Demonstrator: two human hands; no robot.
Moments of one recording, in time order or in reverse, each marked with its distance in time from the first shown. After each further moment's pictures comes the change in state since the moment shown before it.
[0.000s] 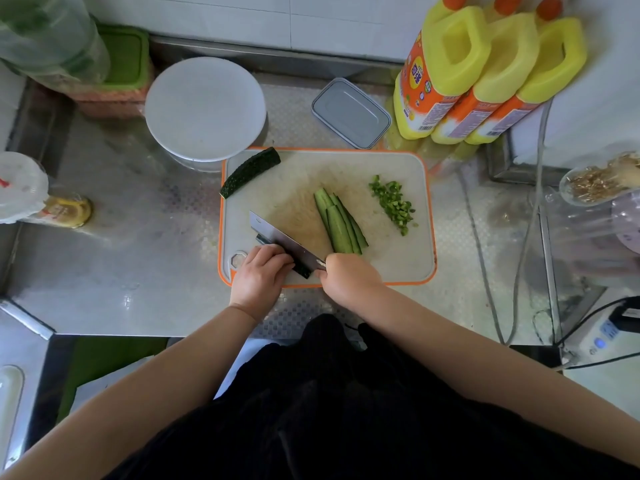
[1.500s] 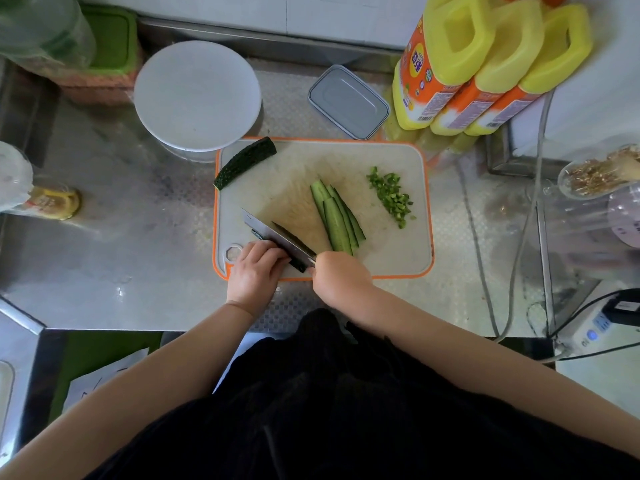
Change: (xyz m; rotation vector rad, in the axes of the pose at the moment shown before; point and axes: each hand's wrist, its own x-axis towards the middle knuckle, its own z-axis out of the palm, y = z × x) left_hand -0.006 -0.003 0.006 -0.002 0.022 -0.033; right_hand -0.008 -0.013 0.004 -0.036 0.024 0.028
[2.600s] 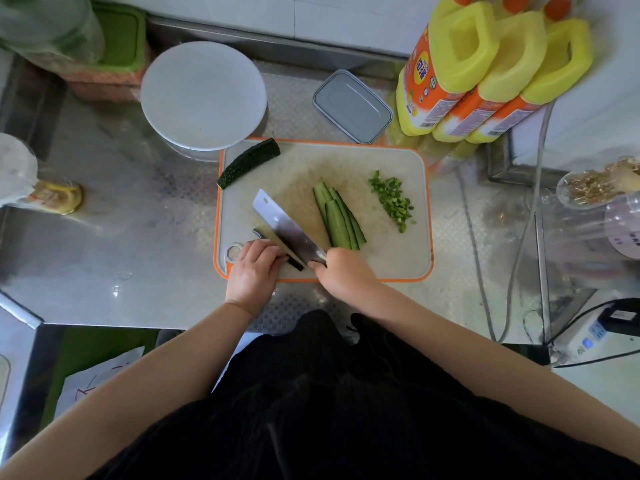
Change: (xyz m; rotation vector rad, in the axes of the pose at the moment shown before) left_hand 0.002 0.003 -0.001 0.002 0.053 -0.033; right_hand 0.013 0.013 0.001 0.190 -0.011 0.041
